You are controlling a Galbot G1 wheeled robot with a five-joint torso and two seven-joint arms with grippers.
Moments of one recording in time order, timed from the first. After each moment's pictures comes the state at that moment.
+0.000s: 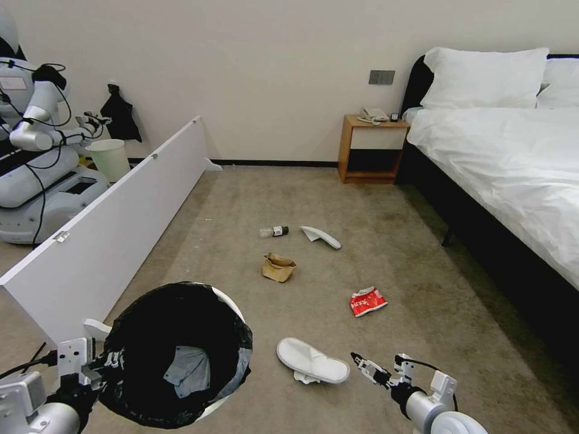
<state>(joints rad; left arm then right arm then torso) 1.75 -1.21 -0.96 -2.50 -0.81 0.74 -0.32 -1.36 1.29 0.53 1.69 0.94 -0.51 -0.01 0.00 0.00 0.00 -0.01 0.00</state>
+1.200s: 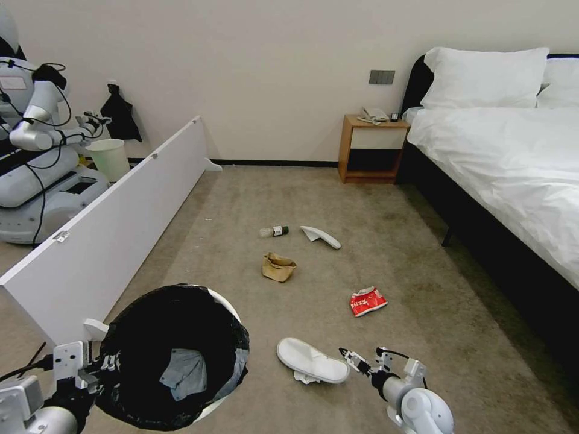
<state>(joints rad) 1.76 -1.23 -0.97 -2.50 -0.79 0.74 -0.33 -1.11 1.37 0.47 1.33 0.91 -0.50 -0.03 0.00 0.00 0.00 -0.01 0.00</state>
